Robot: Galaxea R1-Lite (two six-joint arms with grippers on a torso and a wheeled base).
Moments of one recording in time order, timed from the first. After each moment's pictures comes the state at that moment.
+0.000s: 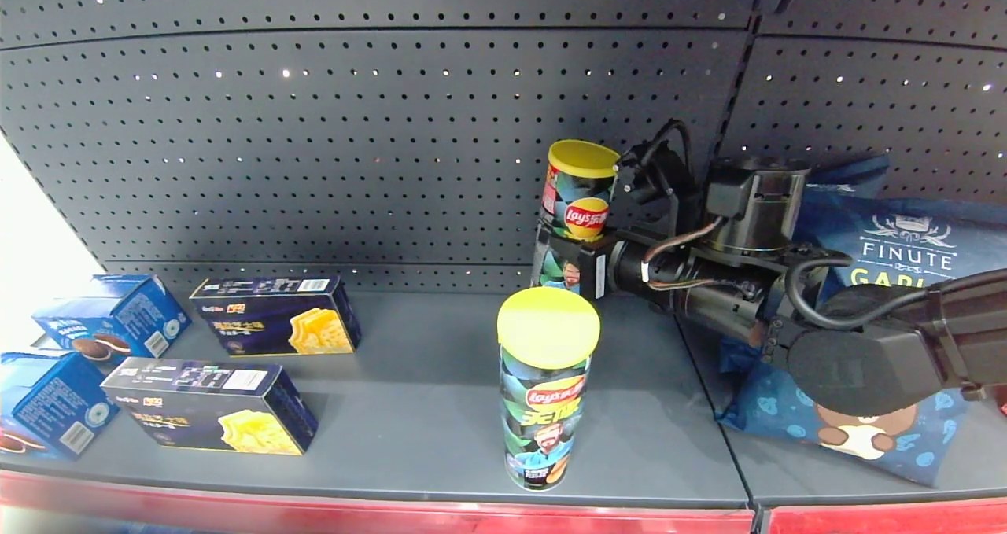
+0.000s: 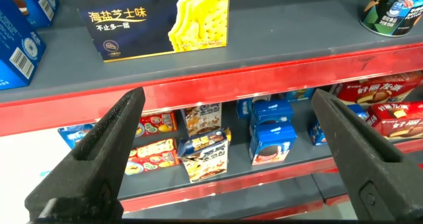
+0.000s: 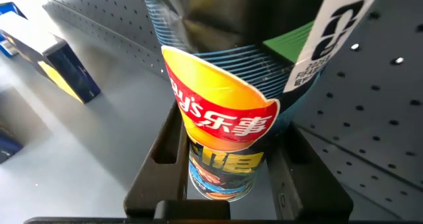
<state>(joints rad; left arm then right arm) -0.23 0.10 0.00 0.00 0.00 0.00 0.67 1.87 -1.14 -0.70 -0.02 -0.03</state>
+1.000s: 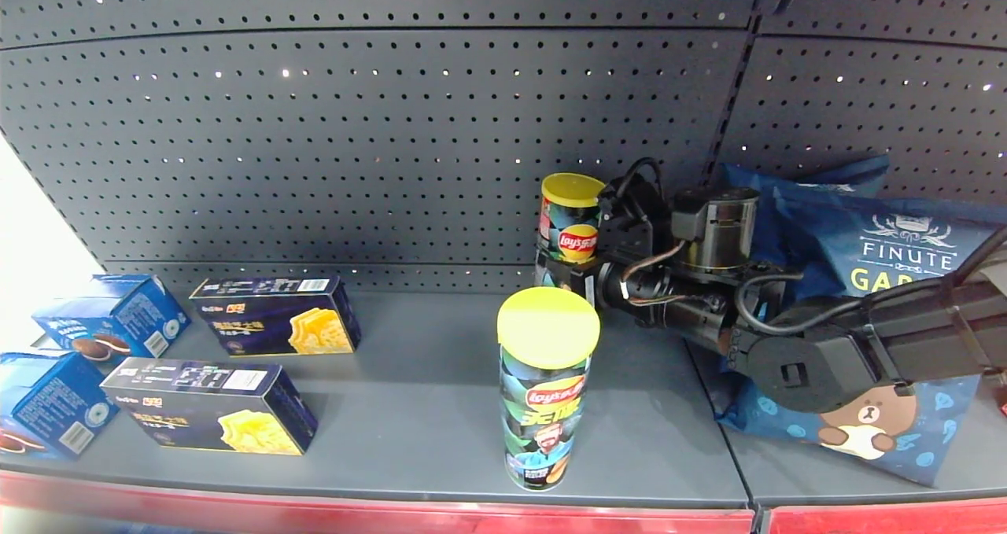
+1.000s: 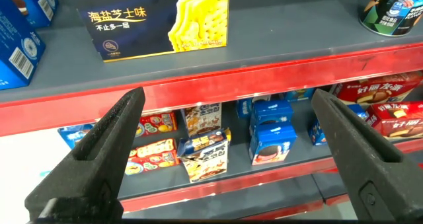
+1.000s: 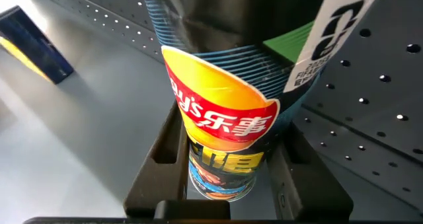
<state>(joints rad) -0.23 0.10 0.00 0.00 0.00 0.00 0.64 1.95 -1.16 -0.70 -0.01 -0.03</state>
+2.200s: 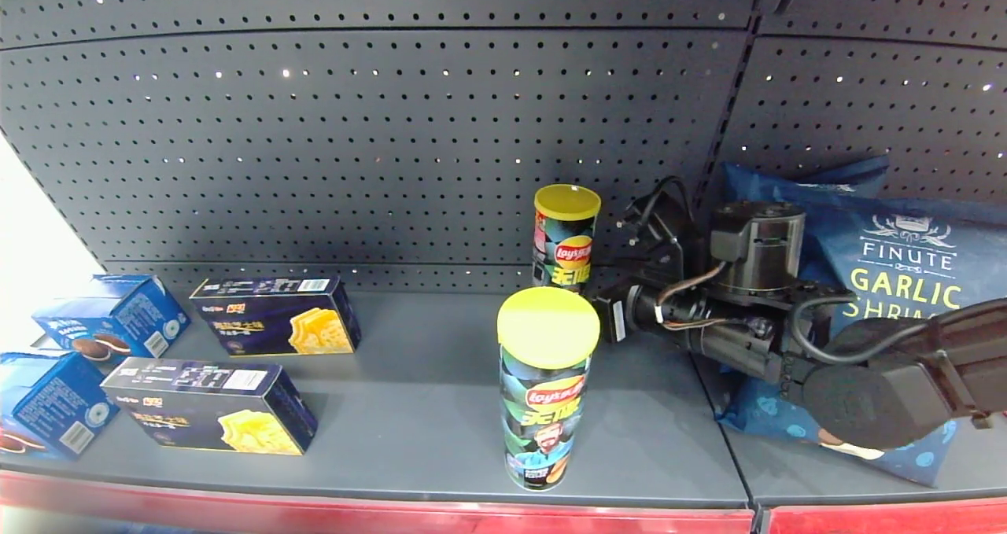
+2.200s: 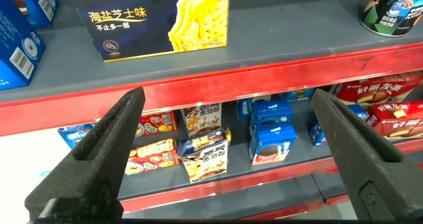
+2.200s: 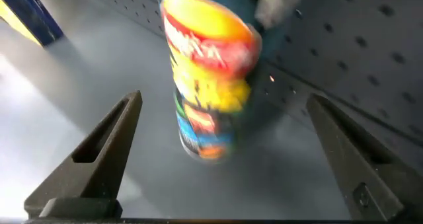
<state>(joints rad) -0.23 0.10 0.00 0.00 0.00 0.00 0.63 1.85 -0.98 -0.71 -0.03 -0.11</state>
